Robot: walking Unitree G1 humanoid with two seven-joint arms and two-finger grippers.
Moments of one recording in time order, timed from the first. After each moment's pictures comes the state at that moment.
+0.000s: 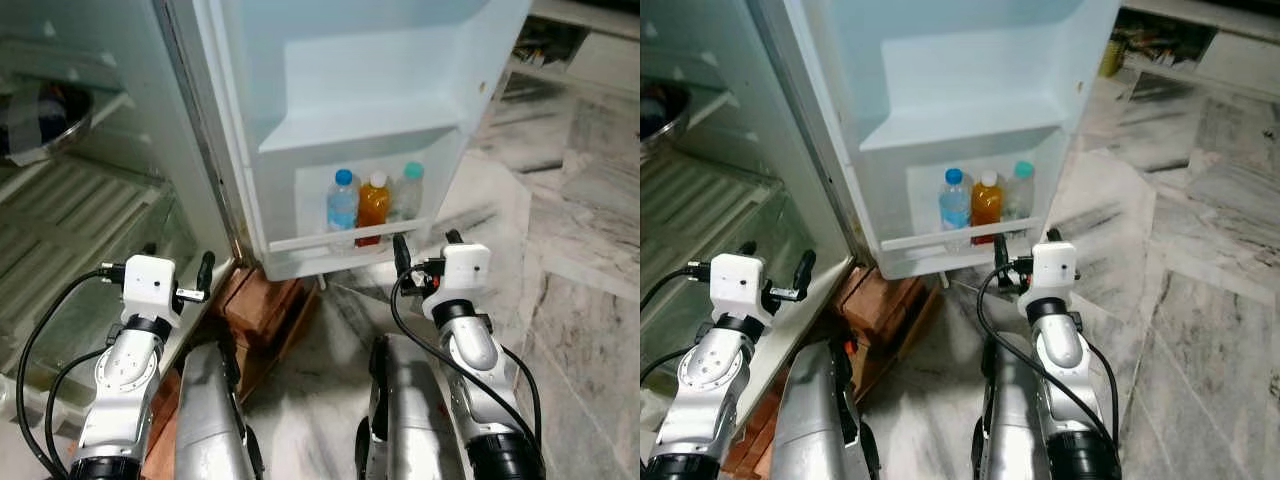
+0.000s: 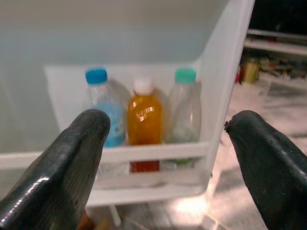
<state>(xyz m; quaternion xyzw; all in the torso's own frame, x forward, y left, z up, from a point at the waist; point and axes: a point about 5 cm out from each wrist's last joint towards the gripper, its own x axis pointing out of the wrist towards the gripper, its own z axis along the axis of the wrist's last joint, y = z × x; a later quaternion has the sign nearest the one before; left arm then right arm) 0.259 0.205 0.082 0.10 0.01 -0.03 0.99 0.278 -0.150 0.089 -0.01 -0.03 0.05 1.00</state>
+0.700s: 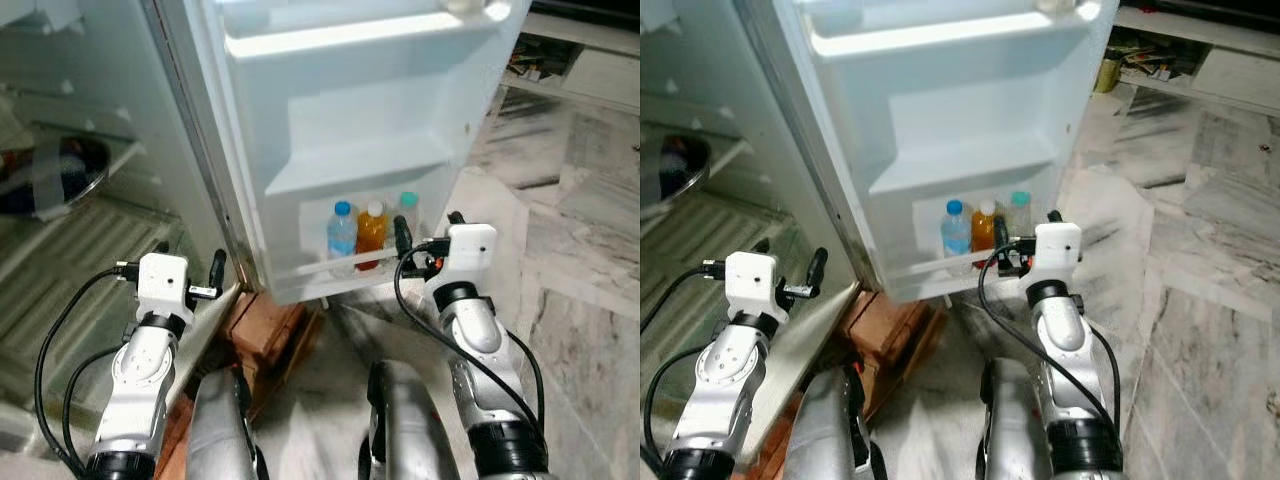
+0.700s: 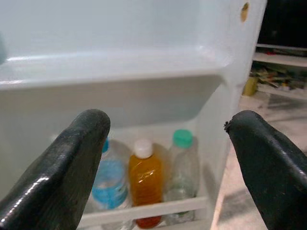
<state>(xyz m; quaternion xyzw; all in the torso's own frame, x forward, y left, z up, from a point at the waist) 0.265 0.193 0.082 0.09 0.01 -0.04 1.00 0.289 -0.153 0.107 0.00 -0.04 0.03 1.00</state>
